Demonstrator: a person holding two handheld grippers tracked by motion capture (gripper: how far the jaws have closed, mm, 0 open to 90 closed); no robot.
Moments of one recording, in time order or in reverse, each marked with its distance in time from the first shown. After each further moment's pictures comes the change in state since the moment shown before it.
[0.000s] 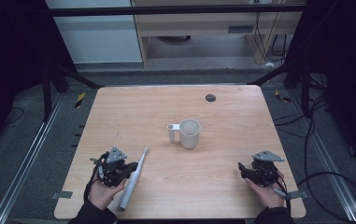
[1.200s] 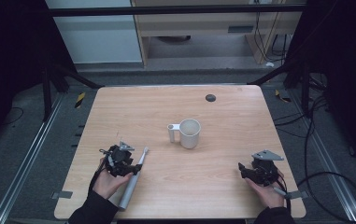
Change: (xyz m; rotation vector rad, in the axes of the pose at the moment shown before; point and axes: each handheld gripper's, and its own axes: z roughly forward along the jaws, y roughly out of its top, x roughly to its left) left arm 0.013 0.009 0.041 0.213 0.030 -0.014; right arm -0.003 0.000 0.003 0.017 0.009 -0.004
